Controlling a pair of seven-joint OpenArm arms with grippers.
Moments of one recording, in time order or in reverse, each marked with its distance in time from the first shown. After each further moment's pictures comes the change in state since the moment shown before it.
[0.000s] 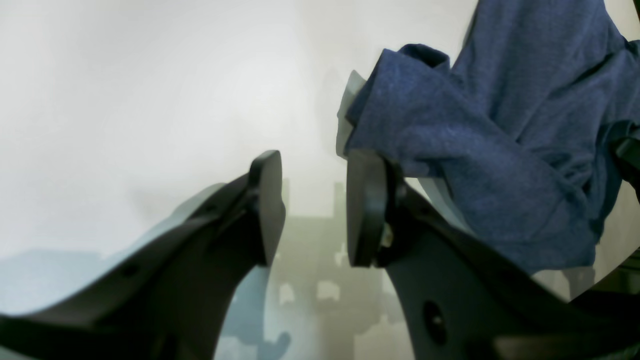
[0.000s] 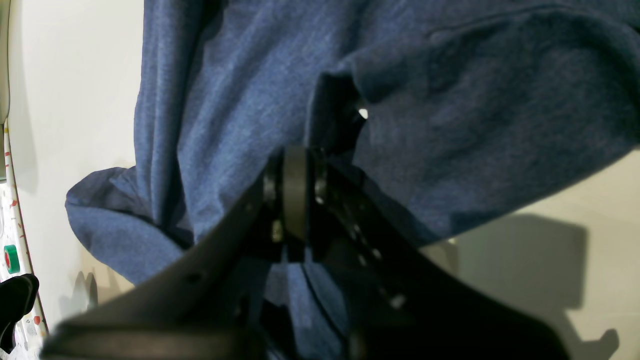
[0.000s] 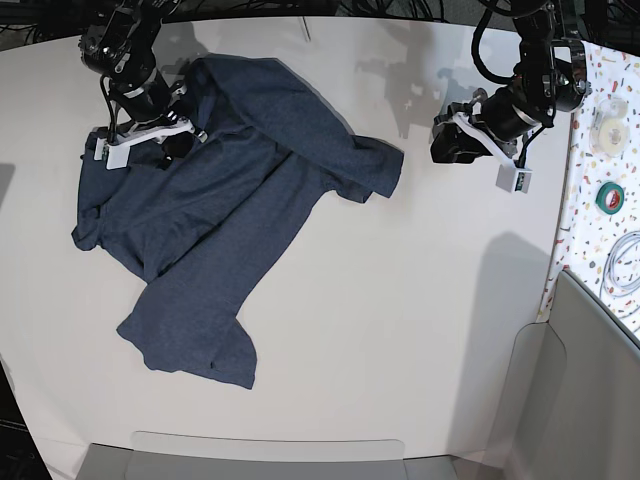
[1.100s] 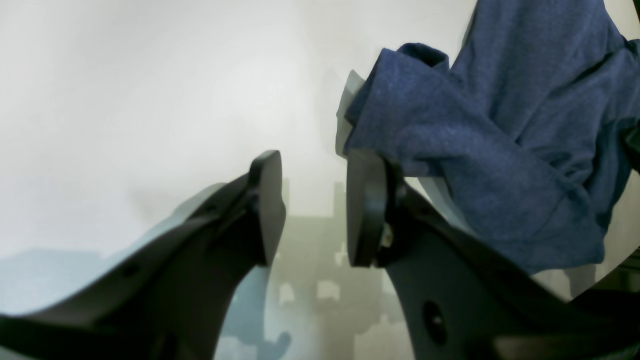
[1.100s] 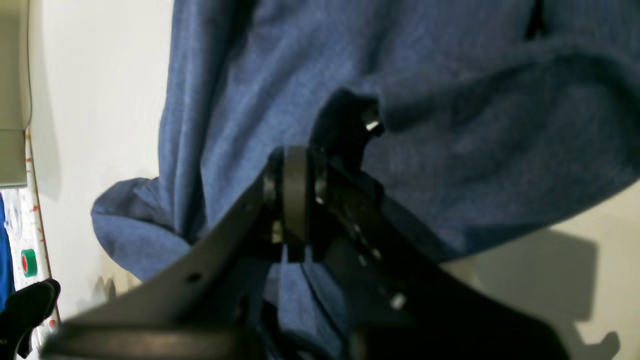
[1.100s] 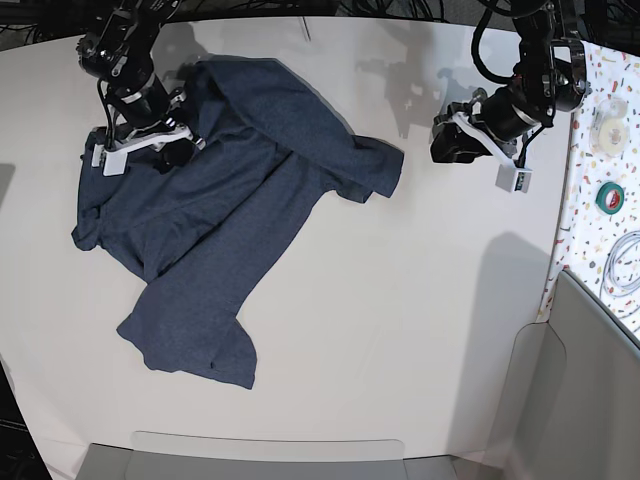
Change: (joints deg) left arm 0.0 0.0 0.1 0.0 0.0 0.0 0.0; right arm 1.2 0.2 0.3 0.5 1.8 0.0 0.0
